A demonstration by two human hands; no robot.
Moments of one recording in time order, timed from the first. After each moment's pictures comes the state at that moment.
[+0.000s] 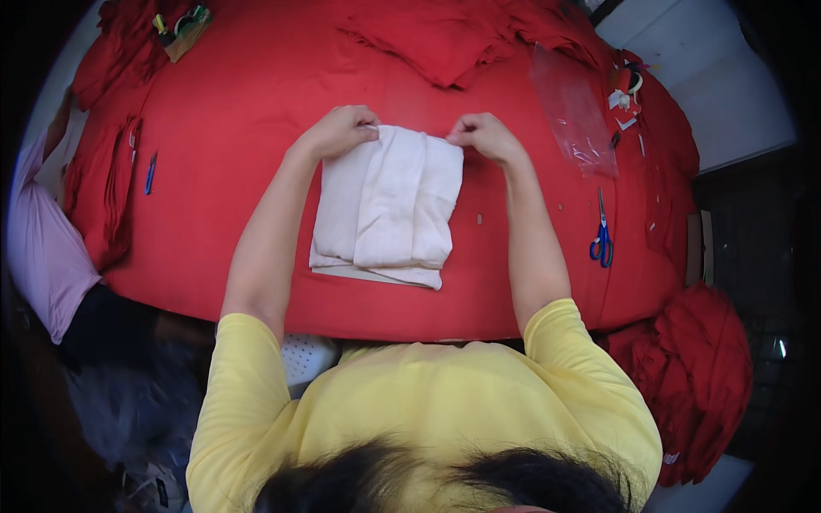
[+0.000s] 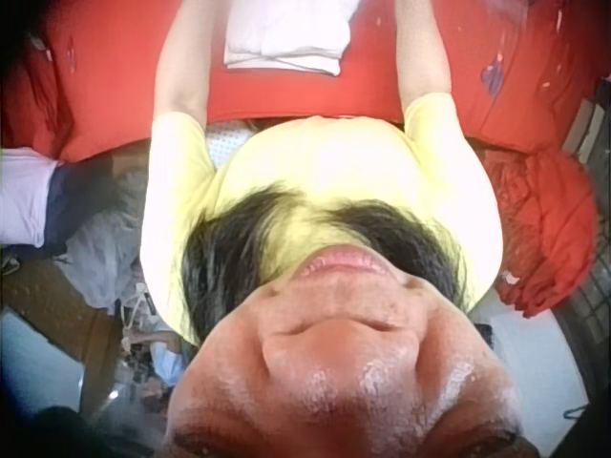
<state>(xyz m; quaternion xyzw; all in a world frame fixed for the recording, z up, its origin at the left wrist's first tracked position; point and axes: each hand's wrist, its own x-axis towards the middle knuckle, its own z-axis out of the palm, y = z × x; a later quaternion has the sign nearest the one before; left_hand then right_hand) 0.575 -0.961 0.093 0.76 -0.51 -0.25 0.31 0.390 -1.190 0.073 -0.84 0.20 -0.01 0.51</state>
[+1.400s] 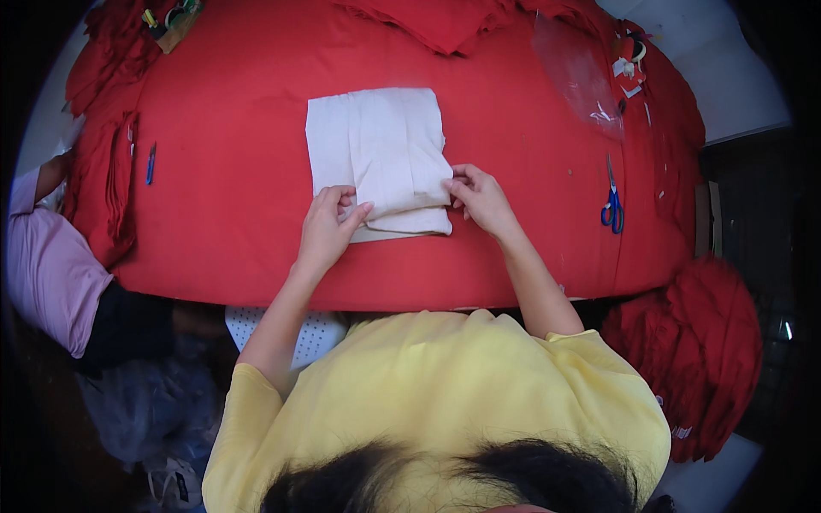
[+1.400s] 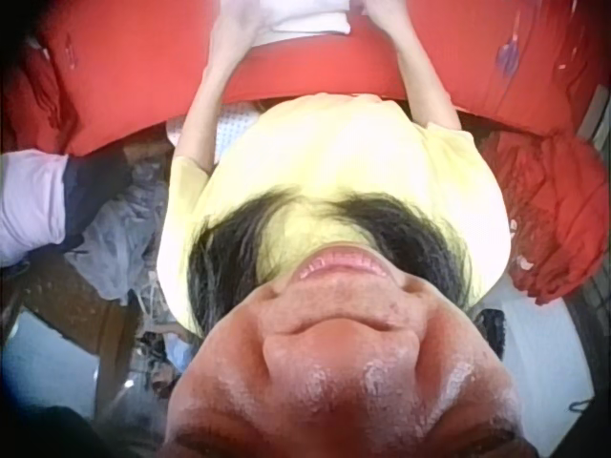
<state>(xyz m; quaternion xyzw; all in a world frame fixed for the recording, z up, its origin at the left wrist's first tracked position) 0.445 -0.829 0.058 0.83 -0.31 -0.20 0.42 0.293 -1.051 0.054 -0.72 0.34 -0.06 0.60</state>
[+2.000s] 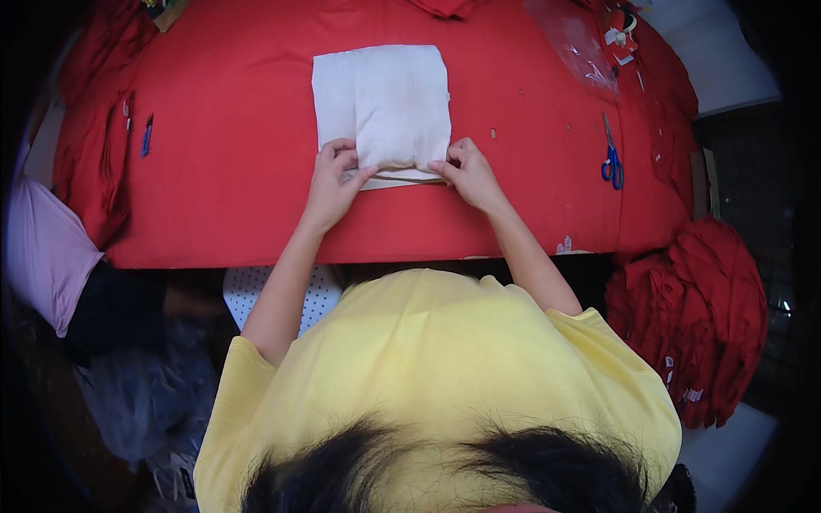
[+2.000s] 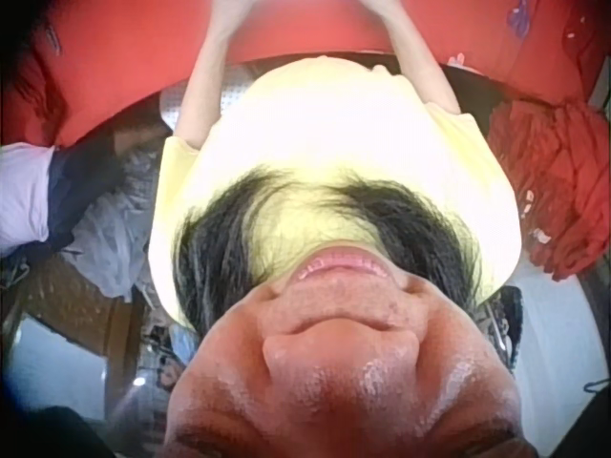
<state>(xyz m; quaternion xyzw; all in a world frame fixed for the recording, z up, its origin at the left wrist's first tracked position) 0.435 -0.812 0.004 0.71 -0.38 -0.14 0.58 0.274 -1.006 0.016 -0.84 0.27 -0.10 0.46</state>
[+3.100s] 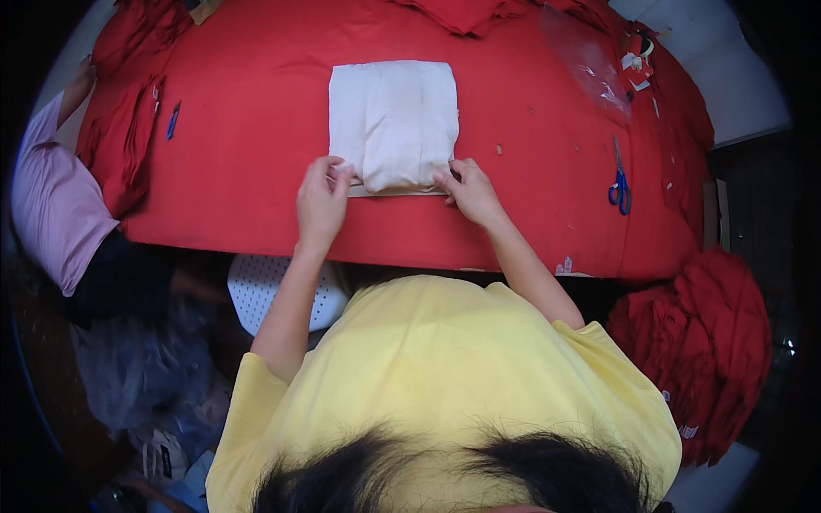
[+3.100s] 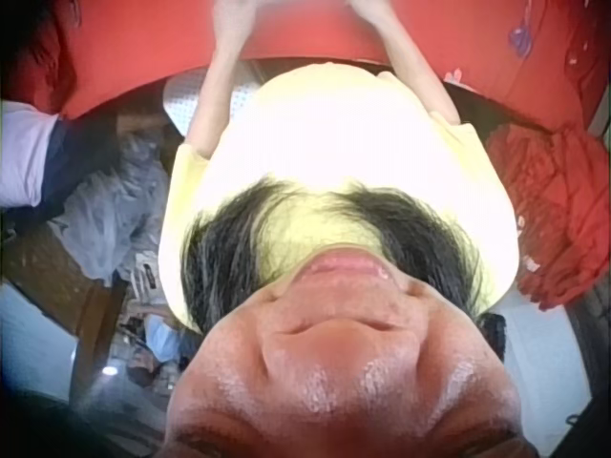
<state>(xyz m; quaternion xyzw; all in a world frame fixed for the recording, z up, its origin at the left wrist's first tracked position) 0.408 -0.790 0.045 0.86 -0.24 -0.02 0.45 0.267 -0.993 0.032 -0.77 0.33 -0.07 0.54</state>
